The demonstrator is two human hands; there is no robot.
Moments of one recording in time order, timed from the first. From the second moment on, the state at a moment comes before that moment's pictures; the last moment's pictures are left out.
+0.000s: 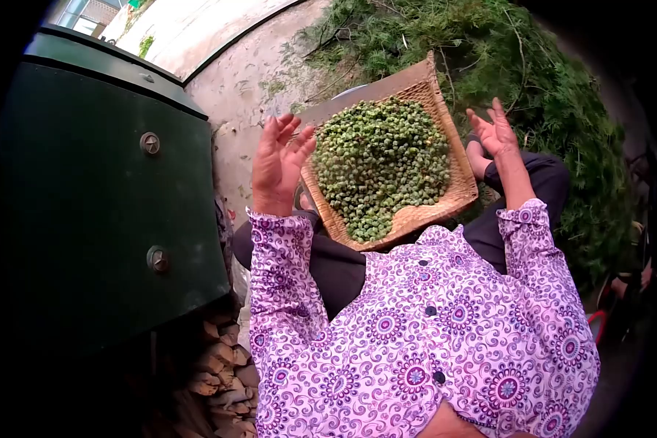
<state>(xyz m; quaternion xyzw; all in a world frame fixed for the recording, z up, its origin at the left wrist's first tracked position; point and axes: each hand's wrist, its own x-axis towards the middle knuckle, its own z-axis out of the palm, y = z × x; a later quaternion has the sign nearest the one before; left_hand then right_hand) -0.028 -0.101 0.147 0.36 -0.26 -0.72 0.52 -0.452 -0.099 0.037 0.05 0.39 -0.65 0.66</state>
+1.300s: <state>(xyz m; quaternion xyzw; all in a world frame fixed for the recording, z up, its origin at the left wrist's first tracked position) -0.054 -0.124 0.151 0.40 -0.40 -0.68 0.47 -0.241 -0.008 -0.012 -0.83 0.47 0.01 0.28</state>
